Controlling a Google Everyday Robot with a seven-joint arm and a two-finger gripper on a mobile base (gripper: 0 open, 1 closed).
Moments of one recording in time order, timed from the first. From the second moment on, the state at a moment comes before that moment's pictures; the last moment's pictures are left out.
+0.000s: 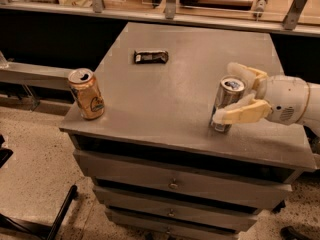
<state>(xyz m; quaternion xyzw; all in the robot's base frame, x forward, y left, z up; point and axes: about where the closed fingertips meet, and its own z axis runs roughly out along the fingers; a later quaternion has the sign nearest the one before) 0.485 -0.140 0.935 -0.39 0.60 0.40 0.57</state>
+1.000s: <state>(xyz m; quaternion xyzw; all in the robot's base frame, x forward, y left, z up) 0.493 -0.155 0.912 -0.39 0.62 0.35 0.58</state>
